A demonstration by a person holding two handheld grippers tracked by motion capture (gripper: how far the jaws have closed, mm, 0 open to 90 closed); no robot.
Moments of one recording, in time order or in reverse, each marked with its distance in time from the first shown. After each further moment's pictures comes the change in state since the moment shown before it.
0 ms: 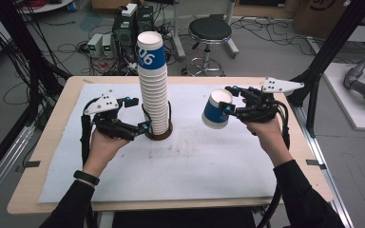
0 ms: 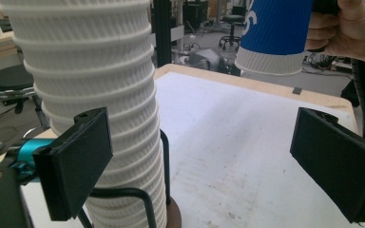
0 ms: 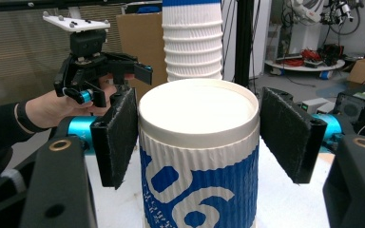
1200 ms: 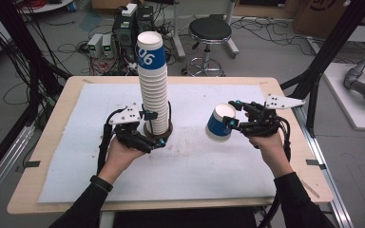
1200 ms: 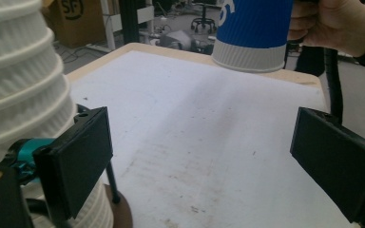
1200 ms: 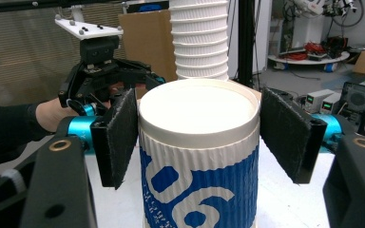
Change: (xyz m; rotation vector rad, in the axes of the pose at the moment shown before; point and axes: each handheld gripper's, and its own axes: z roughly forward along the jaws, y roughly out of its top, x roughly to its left) left arm -0.025 -0.023 0.043 0.064 -0.135 -0.010; right arm 0.007 -0.038 -0.014 -0.004 0.007 0.033
